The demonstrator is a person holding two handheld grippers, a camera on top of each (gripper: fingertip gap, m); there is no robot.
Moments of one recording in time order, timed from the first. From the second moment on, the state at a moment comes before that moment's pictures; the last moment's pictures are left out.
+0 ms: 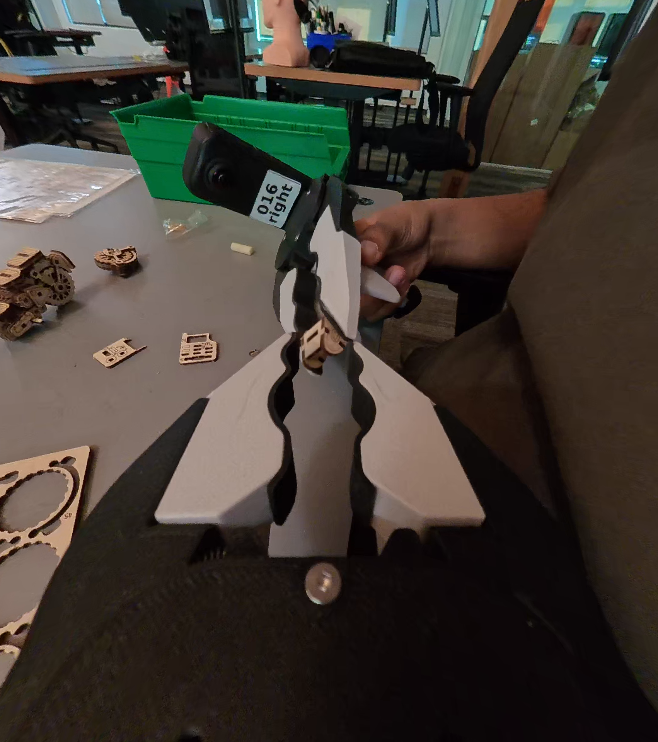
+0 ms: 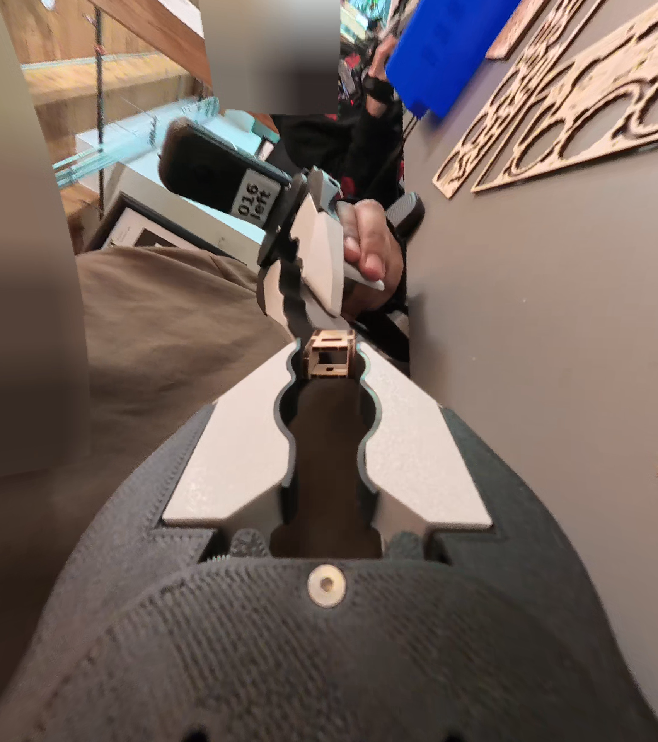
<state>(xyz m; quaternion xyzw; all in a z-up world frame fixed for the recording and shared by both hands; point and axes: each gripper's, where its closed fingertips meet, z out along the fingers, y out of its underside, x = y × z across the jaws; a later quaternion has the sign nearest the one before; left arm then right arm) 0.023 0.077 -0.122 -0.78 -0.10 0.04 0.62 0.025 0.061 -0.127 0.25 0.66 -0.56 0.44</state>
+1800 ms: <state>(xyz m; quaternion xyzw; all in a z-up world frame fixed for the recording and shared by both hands) 0.026 0.077 -0.114 -0.73 -0.19 -0.16 0.64 0.024 0.063 -0.109 0.11 0.74 -0.63 0.21</state>
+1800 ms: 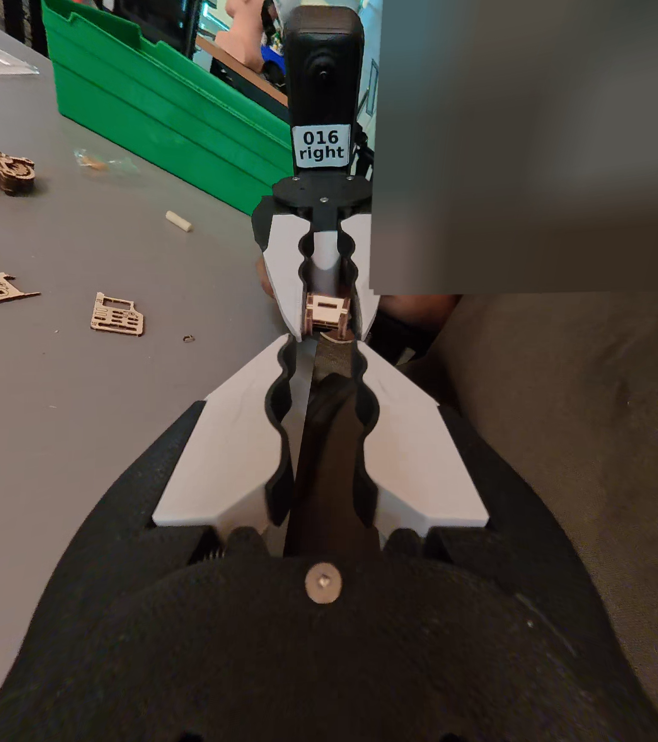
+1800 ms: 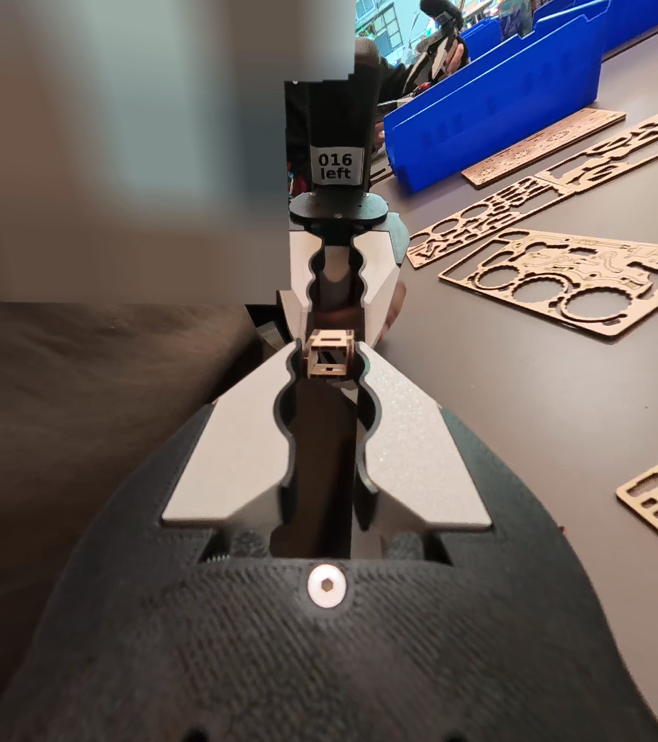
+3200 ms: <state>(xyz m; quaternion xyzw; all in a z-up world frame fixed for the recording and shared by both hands) 0.000 0.063 -0.109 -0.66 -0.27 -0.22 0.66 0.005 0.074 -0.120 0.04 0.79 -0.61 0.02</state>
